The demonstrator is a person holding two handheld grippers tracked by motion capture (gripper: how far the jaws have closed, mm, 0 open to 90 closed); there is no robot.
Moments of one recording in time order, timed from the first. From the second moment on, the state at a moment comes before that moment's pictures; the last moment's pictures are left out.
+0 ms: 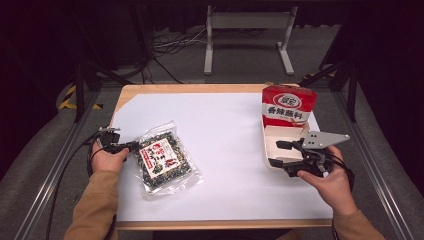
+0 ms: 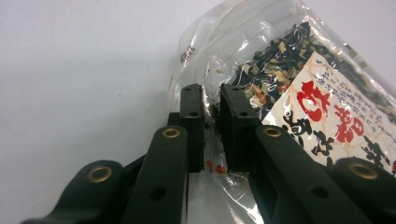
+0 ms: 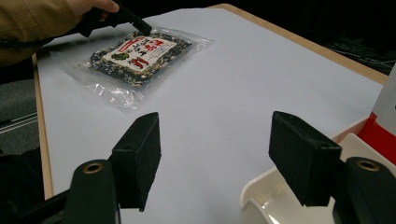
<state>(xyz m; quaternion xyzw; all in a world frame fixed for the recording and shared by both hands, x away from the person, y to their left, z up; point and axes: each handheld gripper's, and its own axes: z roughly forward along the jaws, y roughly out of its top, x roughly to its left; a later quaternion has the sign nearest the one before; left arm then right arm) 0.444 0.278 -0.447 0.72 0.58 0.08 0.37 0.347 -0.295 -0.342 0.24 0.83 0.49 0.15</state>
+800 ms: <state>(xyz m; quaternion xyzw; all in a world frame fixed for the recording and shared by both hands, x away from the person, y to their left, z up) 0.415 0.279 -0.379 0.70 0.52 0.12 0.47 0.347 -0.298 -0.341 0.24 0.82 0.49 0.15</state>
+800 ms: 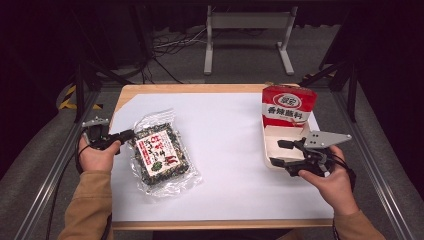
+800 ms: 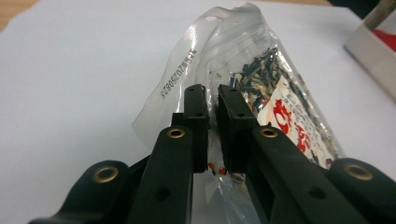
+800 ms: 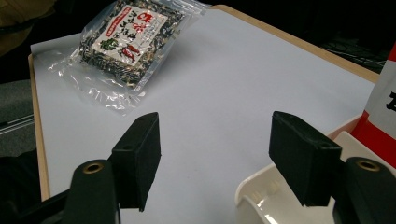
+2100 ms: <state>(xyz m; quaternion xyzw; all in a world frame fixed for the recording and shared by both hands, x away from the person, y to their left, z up) 0.358 0.230 -0.294 0.71 0.38 0.20 0.56 0.348 -0.270 -0.352 0.23 0.84 0.48 0.13</state>
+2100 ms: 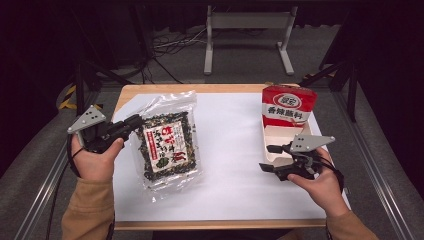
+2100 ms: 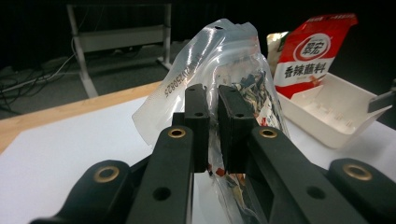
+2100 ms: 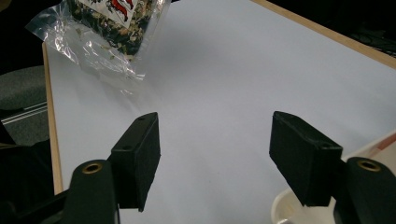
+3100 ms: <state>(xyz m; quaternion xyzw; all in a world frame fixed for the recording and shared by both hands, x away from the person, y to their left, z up) 0.364 0.147 -0.283 0.74 0.29 0.16 0.59 0.369 -0.212 -0.344 0.22 0.81 0.53 0.09</state>
